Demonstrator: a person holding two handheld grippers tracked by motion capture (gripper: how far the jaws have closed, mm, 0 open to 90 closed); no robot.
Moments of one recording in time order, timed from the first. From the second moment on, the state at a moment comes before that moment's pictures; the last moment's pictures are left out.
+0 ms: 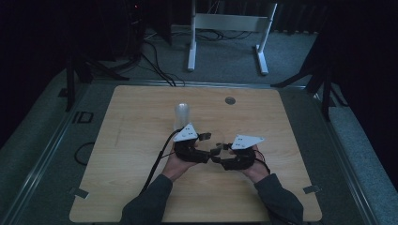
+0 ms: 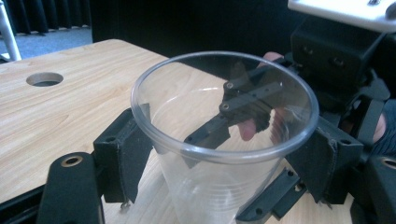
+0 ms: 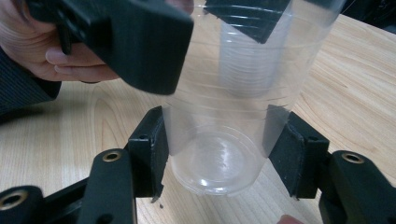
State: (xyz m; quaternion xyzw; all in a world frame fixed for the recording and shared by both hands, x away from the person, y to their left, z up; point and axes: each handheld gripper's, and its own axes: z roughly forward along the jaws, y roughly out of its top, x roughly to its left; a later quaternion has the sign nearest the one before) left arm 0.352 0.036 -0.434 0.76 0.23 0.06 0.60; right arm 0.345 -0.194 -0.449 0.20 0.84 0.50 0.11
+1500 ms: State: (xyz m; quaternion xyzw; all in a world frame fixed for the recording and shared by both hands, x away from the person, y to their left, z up) left arm 0.352 0.041 -0.434 0.74 0.27 0.14 0.60; right arm 0.348 -0.216 -0.442 0.25 0.82 0.51 0.13
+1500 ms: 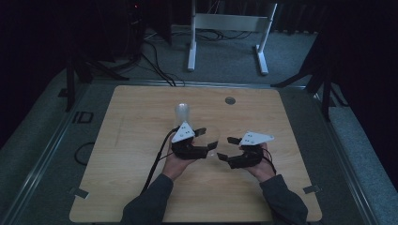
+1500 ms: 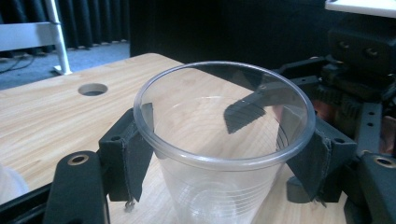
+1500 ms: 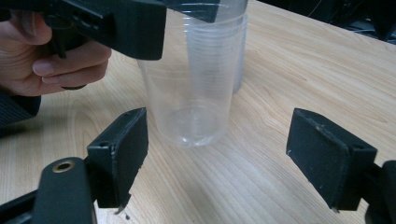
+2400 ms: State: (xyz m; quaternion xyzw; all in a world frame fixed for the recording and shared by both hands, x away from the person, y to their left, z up) left arm 0.354 0.042 -0.438 0.73 0.29 0.16 0.59; right arm 0.349 -0.228 -0.446 0.28 0.80 0.51 0.15
